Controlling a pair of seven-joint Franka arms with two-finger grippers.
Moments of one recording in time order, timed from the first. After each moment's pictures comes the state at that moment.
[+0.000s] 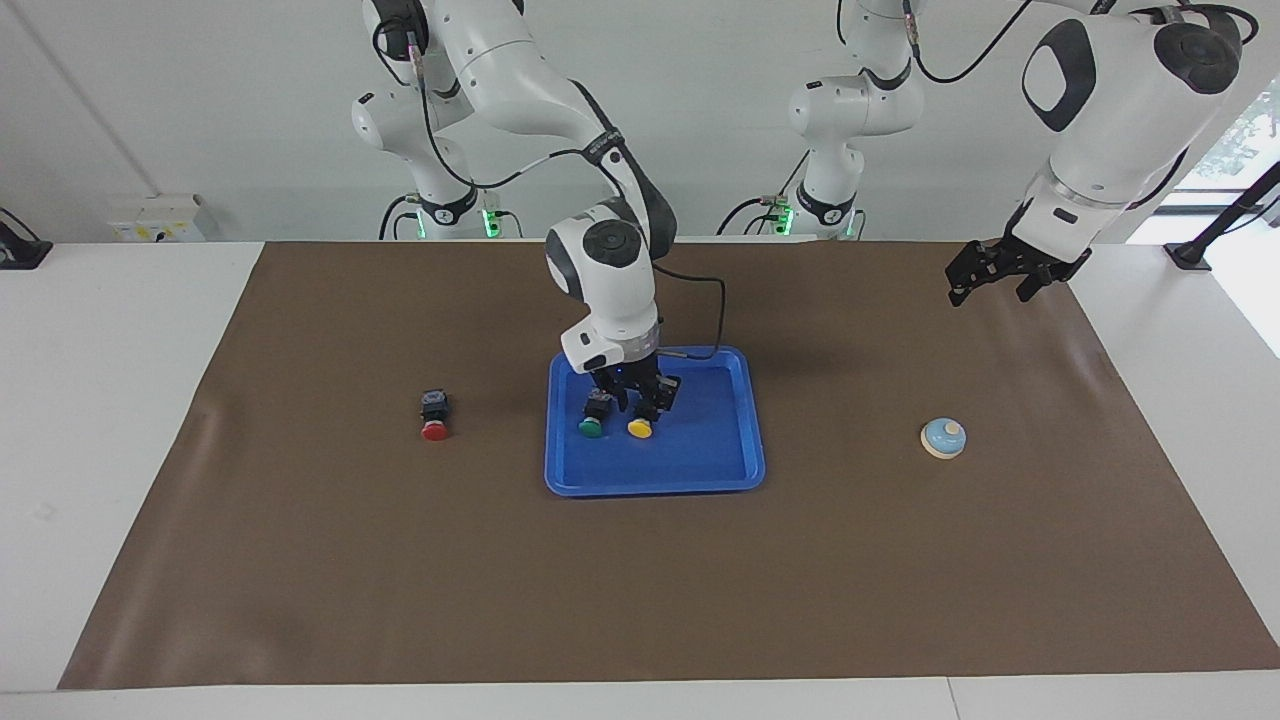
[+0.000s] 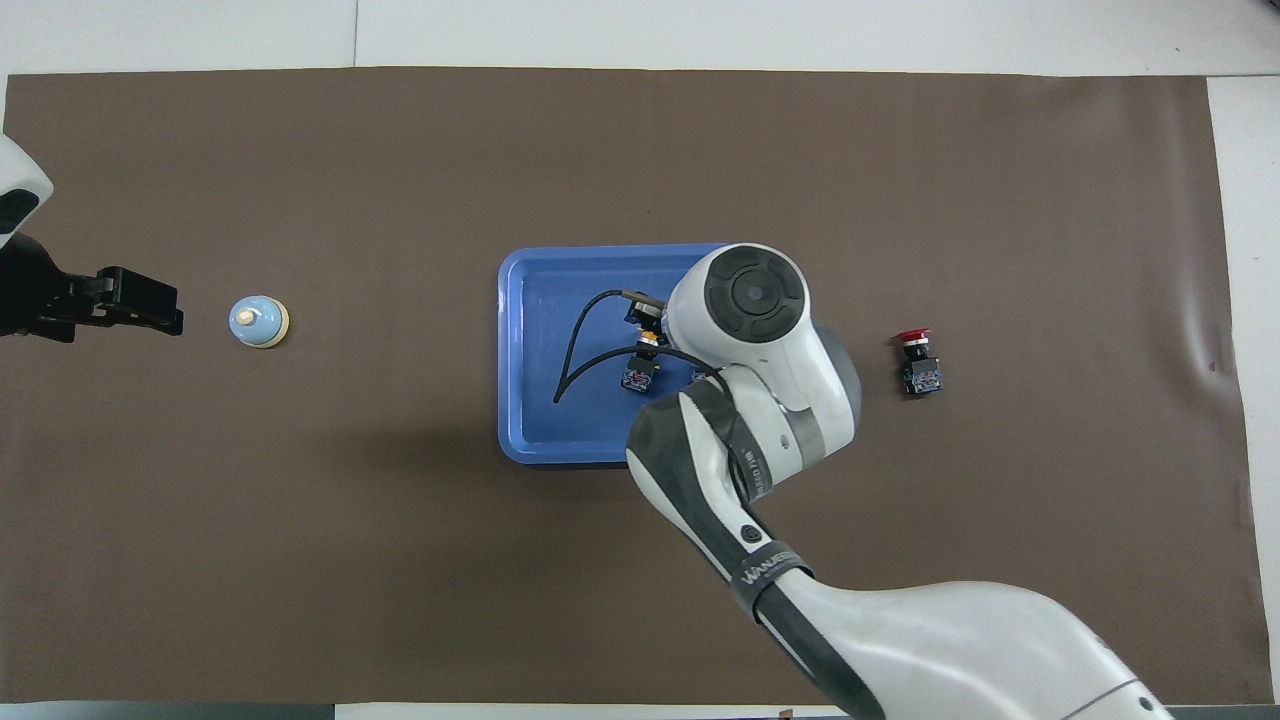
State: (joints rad) left arm 0.01 0.00 -0.05 -1.68 0.00 1.62 -0.03; right arm 0.63 0.36 -0.16 -1.79 0.13 2.23 0.78
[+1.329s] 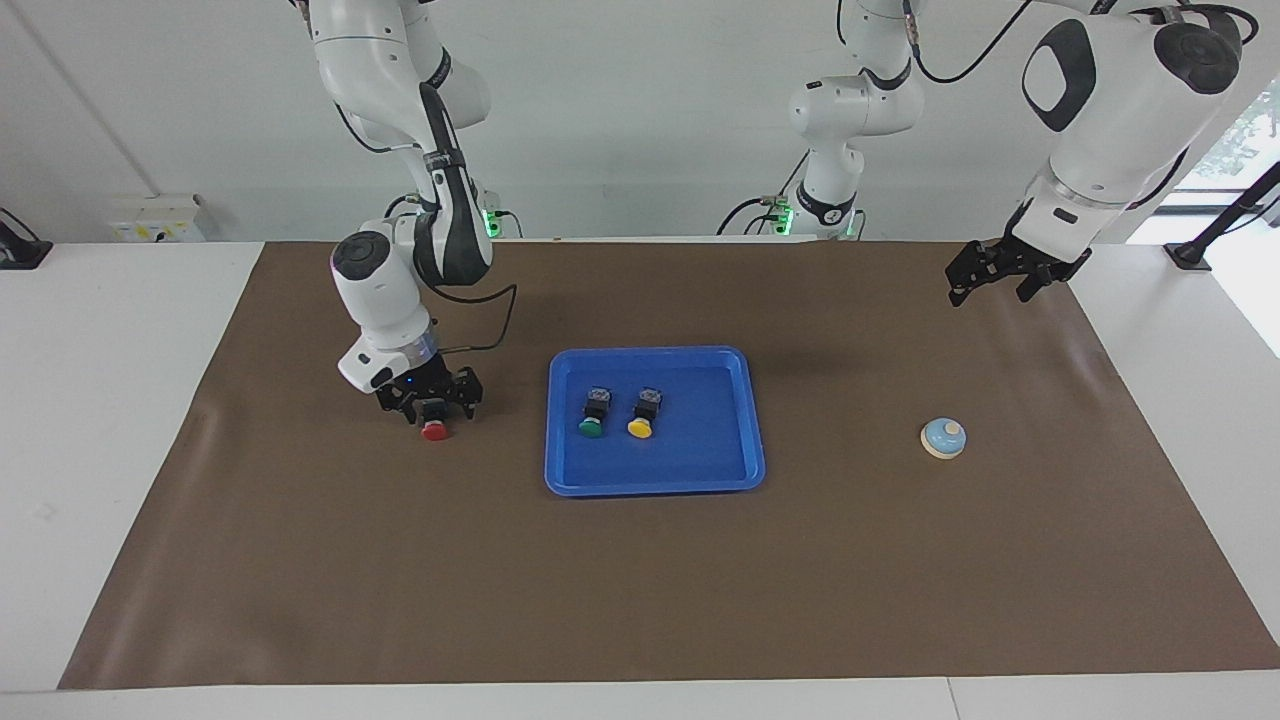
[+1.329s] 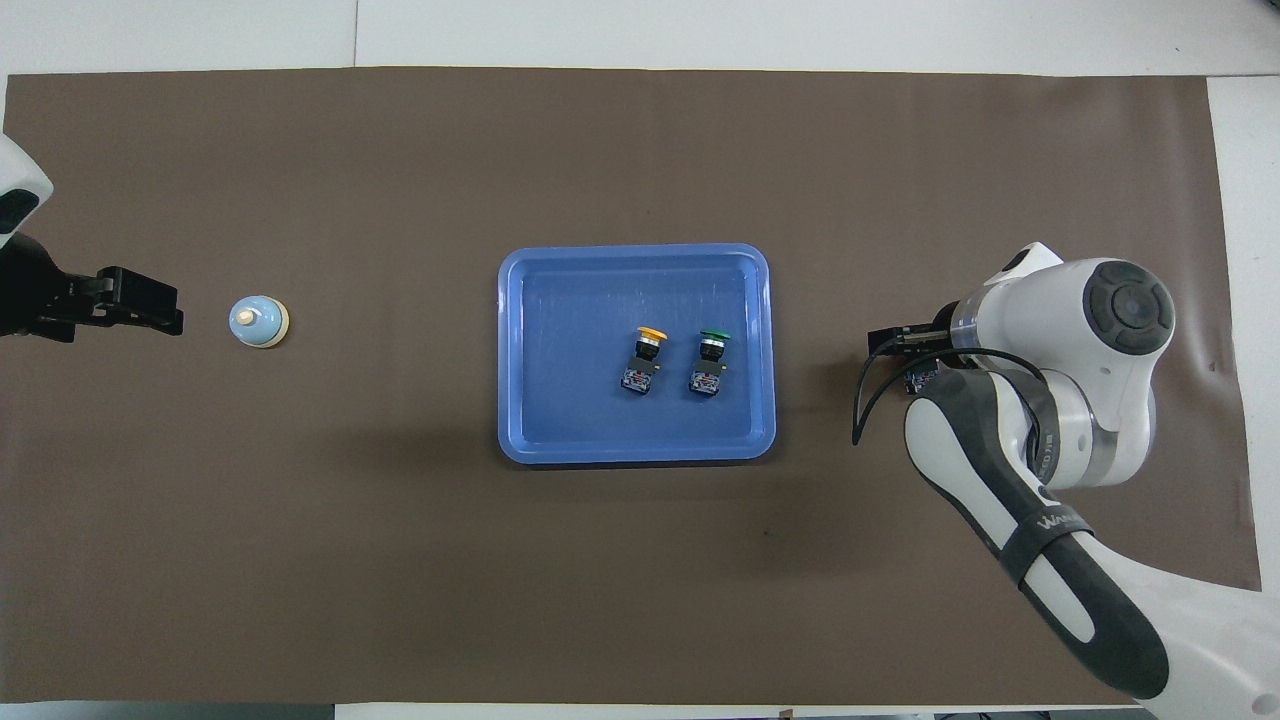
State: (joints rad) left arm 0.01 0.00 -0.05 -1.68 0.00 1.62 -0.03; right arm 0.26 0.17 -0.15 -2.31 0.12 2.57 -0.01
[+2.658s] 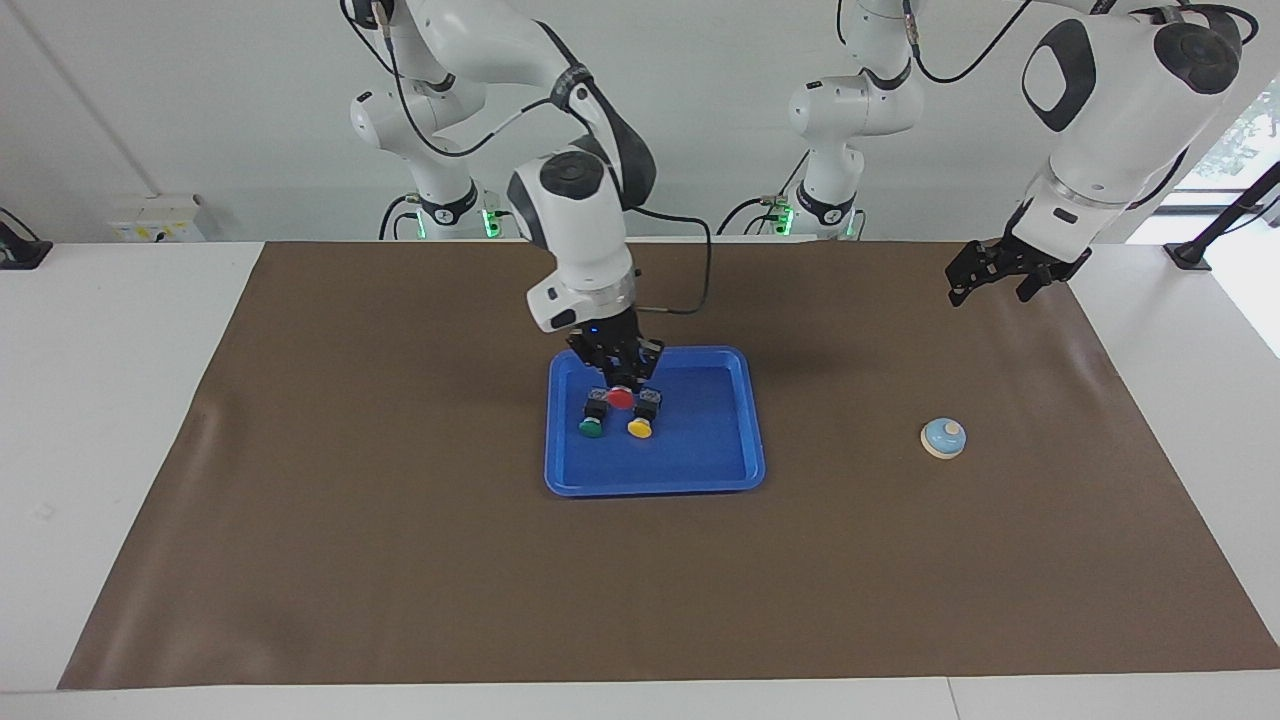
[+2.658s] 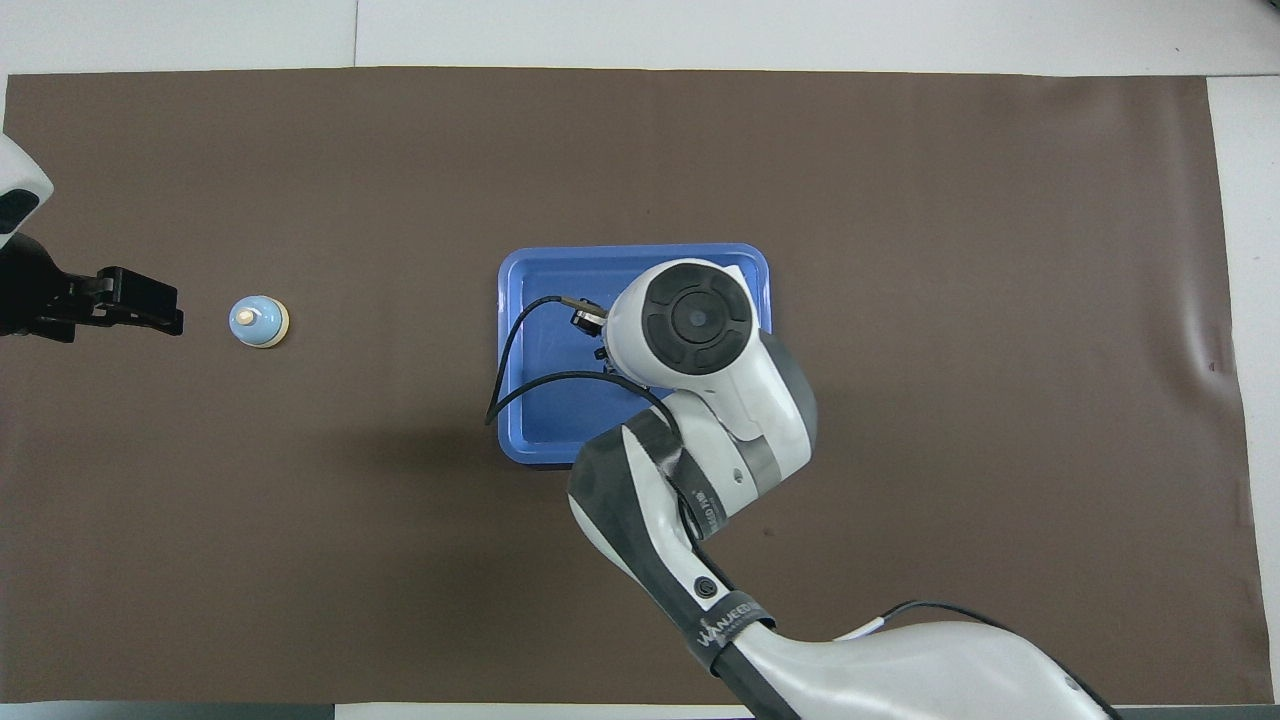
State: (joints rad) left arm 0.01 0.00 -0.05 -1.68 0.00 1.62 -0.03; right arm 0.73 0.42 -0.11 -1.70 0.12 2.28 1.00
